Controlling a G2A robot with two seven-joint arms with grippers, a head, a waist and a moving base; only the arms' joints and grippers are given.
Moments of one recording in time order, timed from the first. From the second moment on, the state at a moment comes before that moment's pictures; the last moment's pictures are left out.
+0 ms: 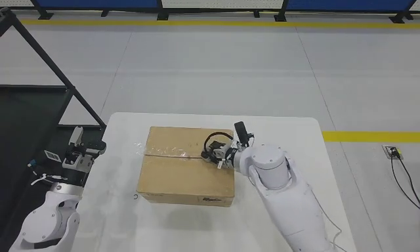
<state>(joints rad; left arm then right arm) 1.23 -0.98 -1.61 -1.53 -0.53 -0.29 -0.19 -0.67 -1.57 1.16 -1.32 -0.06 0.71 0.67</state>
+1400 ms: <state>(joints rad) 1.30 -0.99 -1.55 -1.68 -0.46 -0.33 -0.42 -0.59 -1.61 1.03 -1.19 0.02 0.54 0.61</state>
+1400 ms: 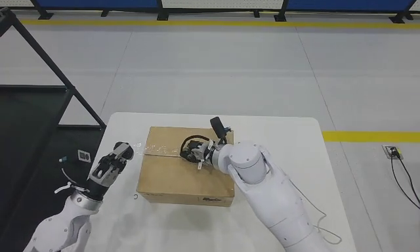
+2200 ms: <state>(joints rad) 1.11 -1.05 -1.37 -1.50 -0.04 -0.11 -0.03 -0.64 -1.58 1.07 -1.26 0.00 0.55 0.64</state>
